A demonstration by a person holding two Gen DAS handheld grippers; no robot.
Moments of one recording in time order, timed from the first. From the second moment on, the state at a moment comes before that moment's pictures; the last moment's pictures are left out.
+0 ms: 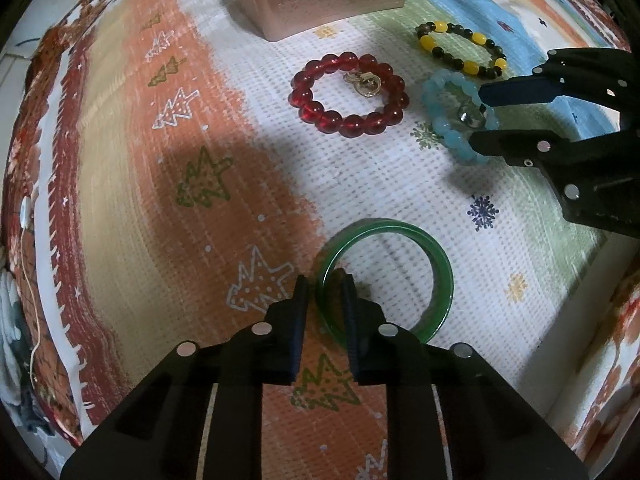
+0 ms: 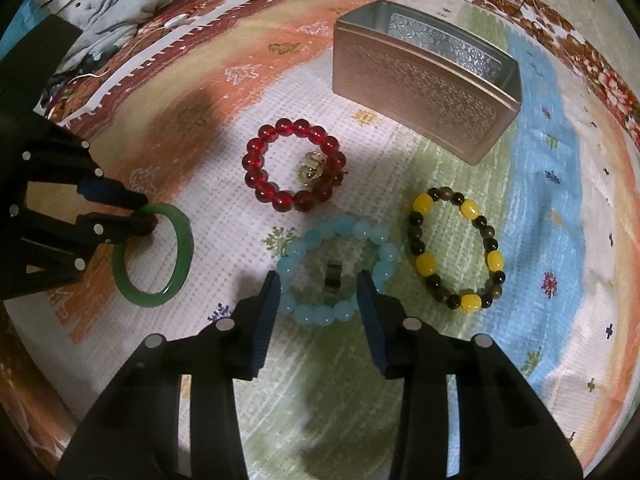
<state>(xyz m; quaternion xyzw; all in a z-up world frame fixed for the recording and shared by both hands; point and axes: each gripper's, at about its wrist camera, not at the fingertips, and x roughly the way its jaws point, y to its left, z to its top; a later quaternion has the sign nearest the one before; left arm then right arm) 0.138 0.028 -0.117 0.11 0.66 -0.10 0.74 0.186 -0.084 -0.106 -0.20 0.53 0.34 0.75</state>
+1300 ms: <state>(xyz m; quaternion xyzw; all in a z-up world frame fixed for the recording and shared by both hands) 0.142 0.043 -0.085 0.05 0.62 -0.12 0.77 0.187 -0.088 -0.092 -0.18 0.52 0.33 0.77</state>
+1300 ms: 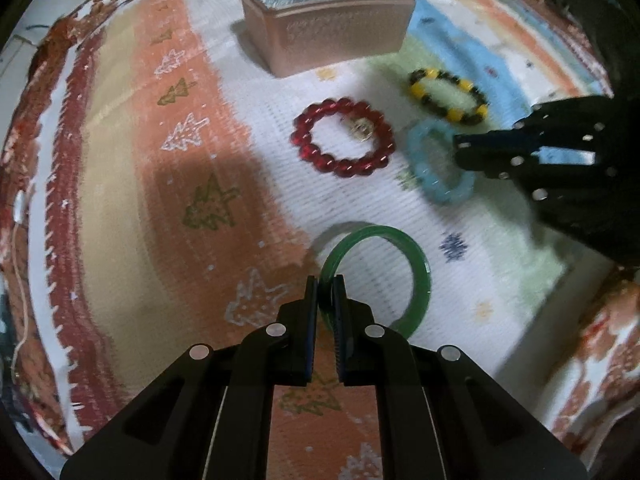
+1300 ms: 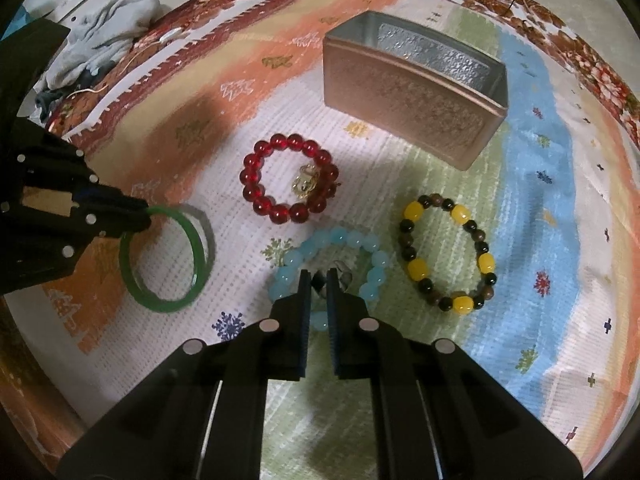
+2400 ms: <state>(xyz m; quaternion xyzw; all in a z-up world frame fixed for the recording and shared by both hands) 0.162 0.047 -0.033 -0.01 0.51 -0.08 0.86 0.202 -0.113 -0.047 -0.13 0.45 0.27 0.84</state>
